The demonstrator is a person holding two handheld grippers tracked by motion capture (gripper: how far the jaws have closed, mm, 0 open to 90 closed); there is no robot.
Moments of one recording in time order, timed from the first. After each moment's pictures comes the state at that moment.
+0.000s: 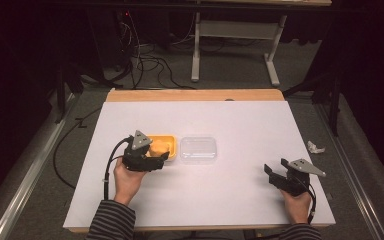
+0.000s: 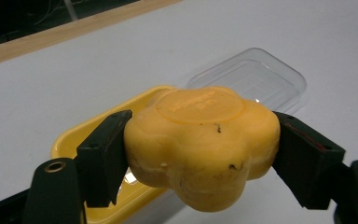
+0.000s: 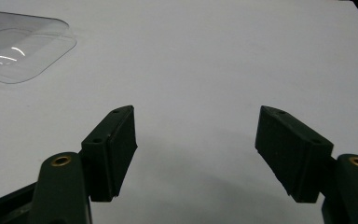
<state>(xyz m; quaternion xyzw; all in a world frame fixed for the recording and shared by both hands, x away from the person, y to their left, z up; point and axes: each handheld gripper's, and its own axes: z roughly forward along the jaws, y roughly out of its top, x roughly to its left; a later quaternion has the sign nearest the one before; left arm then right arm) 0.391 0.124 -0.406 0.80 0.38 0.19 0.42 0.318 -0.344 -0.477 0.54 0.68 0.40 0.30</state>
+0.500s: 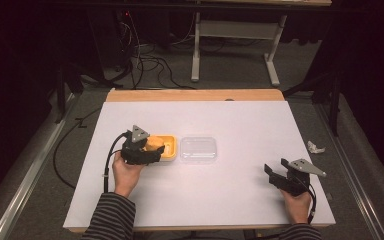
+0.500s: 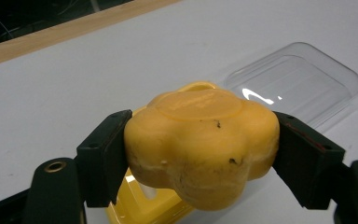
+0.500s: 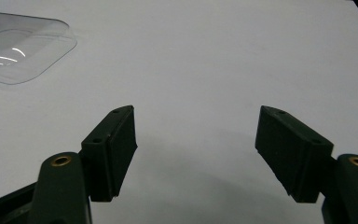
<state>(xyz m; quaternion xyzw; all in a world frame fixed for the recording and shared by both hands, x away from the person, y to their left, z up) 0.413 0.130 -0.414 0.80 0.40 0.21 0.39 0.318 -0.345 -0.477 0.54 0.68 0.40 0.30</state>
